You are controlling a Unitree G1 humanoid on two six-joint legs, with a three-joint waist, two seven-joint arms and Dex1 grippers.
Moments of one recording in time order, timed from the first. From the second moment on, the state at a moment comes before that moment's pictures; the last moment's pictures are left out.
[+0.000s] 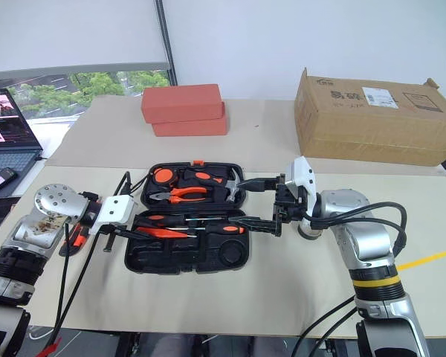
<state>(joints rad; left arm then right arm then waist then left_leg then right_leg) -0.56 0.83 -0.20 0.32 -0.10 -0.14 -1.48 -0.49 -0.56 0.02 -0.10 0.50 0.34 1.22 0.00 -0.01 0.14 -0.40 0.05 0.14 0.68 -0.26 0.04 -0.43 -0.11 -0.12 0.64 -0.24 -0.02</state>
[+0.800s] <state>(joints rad) -0.51 0.83 -0.20 0.21 -0.09 0.00 -1.41 -0.49 -0.54 0.02 -0.07 0.50 0.29 1.24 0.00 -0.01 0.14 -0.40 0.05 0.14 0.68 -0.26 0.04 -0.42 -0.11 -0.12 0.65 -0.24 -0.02</state>
